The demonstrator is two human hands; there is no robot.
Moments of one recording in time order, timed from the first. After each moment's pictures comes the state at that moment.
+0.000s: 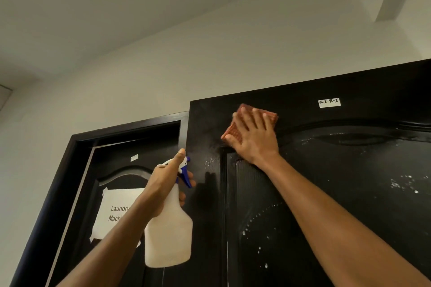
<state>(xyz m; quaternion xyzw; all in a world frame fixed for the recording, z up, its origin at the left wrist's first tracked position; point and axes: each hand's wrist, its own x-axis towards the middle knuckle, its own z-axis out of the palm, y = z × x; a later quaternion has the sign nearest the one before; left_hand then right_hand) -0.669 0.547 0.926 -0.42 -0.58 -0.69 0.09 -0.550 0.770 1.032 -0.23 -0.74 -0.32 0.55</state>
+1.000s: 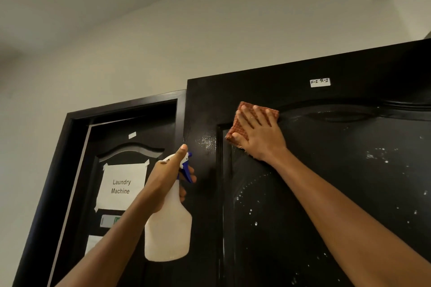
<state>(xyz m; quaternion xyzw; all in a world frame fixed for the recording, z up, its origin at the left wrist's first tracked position) -0.649 0.536 0.875 -0.42 -0.60 -0.68 0.06 -0.517 0.776 0.972 -0.22 -0.76 -0.34 0.50</state>
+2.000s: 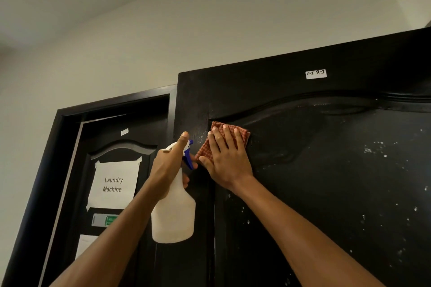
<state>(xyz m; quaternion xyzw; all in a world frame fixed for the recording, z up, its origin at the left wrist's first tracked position) -0.650 0.579 0.894 -0.39 -0.60 -0.69 0.09 -0.590 0.757 0.904 -0.17 -0.77 -0.34 0.52</state>
